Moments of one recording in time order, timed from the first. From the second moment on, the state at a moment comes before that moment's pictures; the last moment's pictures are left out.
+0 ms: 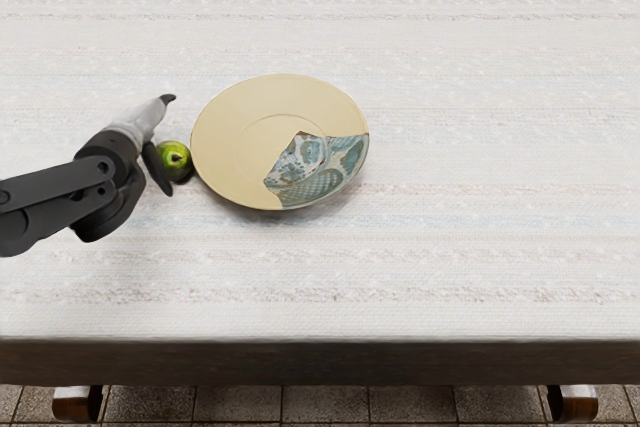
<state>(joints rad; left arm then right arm) -1.04 0.47 -0.09 -1.19 1.14 0.34 0.61 -0.09 0.00 0.04 0.08 0.08 0.18 -0.22</state>
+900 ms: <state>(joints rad) -1.04 0.46 -0.09 -1.18 1.13 0.34 0.61 -0.09 0.00 0.04 0.08 0.08 0.18 -0.22</state>
